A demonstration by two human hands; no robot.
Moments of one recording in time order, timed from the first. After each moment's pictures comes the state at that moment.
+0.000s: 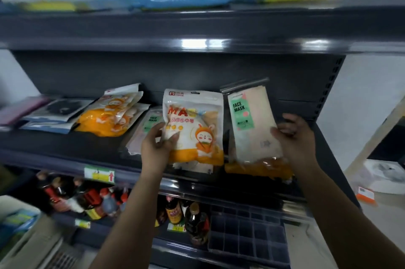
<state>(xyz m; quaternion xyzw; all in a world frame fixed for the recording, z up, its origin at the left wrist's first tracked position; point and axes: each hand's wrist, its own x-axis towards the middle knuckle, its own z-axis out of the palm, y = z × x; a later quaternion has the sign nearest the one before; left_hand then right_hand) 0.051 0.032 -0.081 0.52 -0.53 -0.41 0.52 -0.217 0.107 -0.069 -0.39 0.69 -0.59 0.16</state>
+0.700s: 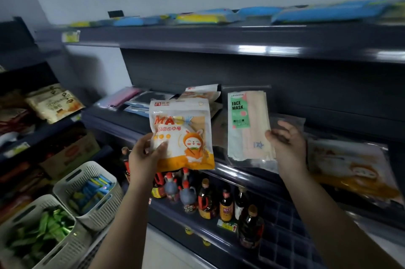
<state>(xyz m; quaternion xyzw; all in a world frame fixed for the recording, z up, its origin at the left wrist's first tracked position) 0.263 0.073 -0.076 0.59 -0.41 -0.34 0.61 -0.022 0.063 -0.064 -0.36 0.54 -0.67 0.36</state>
